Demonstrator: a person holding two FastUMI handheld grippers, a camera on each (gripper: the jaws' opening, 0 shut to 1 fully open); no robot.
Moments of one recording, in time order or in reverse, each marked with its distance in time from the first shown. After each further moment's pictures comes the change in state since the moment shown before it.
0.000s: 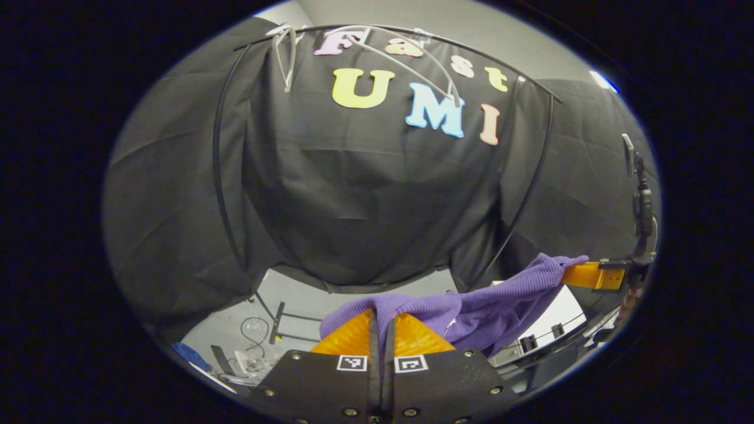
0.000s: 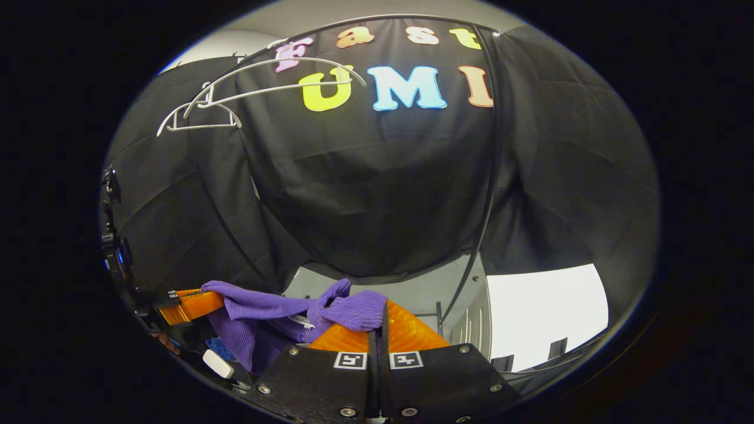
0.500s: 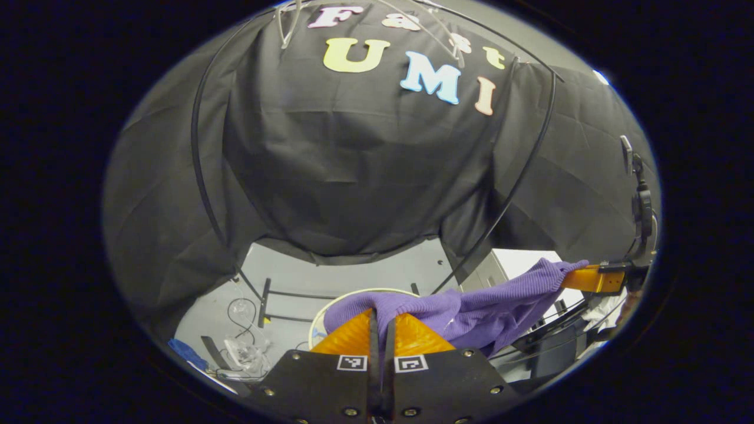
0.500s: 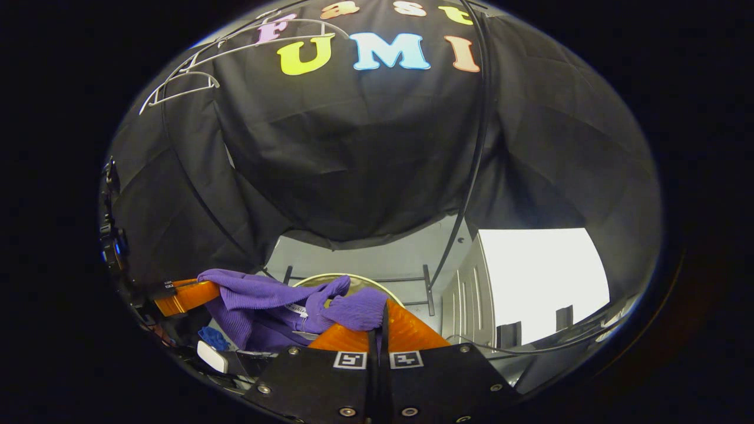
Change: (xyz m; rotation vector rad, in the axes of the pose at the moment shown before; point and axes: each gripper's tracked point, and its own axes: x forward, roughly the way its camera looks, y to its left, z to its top) left arm 0.021 0.003 -0.047 -0.021 0.144 -0.071; right arm 0.037 -0.004 -0.067 0.030 0.176 -0.089
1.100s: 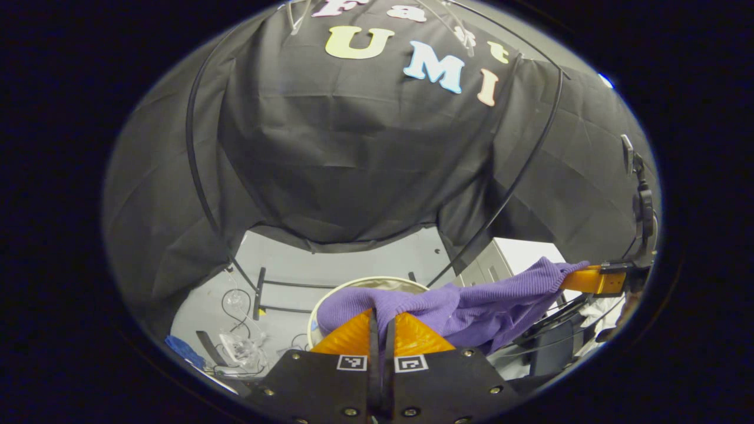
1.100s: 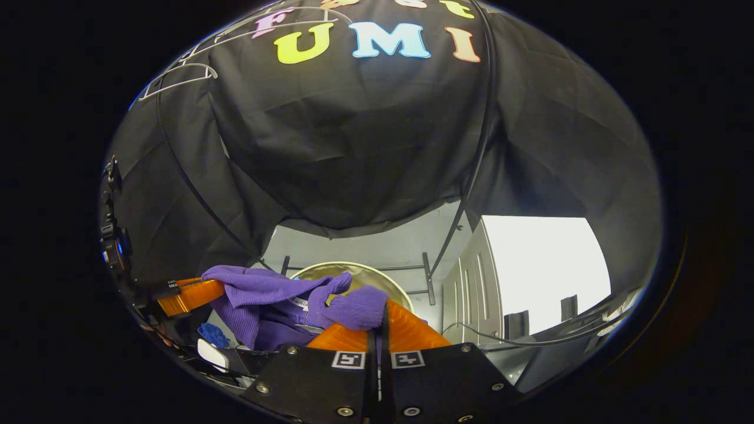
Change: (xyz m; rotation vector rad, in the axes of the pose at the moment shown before) left arm 0.012 0.006 -0.015 0.007 0.053 -0.024; right arm 0.005 0.008 -0.015 0.005 0.059 -0.019
